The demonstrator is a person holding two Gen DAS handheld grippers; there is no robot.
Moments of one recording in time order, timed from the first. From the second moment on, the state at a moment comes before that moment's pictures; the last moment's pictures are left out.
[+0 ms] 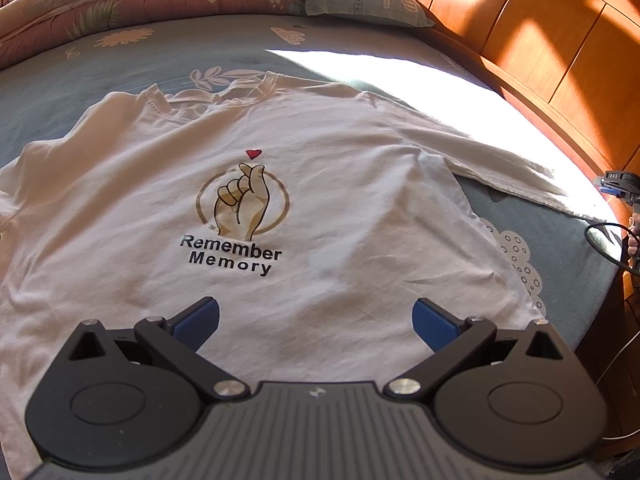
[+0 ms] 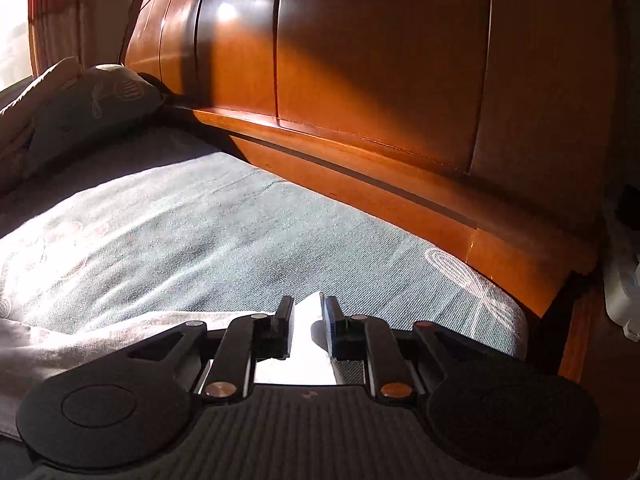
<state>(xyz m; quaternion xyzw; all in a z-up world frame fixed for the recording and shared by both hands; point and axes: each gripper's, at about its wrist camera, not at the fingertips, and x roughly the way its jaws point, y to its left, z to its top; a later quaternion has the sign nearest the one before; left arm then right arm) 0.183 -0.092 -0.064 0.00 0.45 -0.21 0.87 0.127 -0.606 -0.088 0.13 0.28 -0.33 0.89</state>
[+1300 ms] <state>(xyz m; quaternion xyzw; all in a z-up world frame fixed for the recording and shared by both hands) 0.190 -0.072 -0.073 -0.02 0.45 -0.19 0.87 0.281 -0.390 -0.100 -0.02 0.38 0.09 0.92</state>
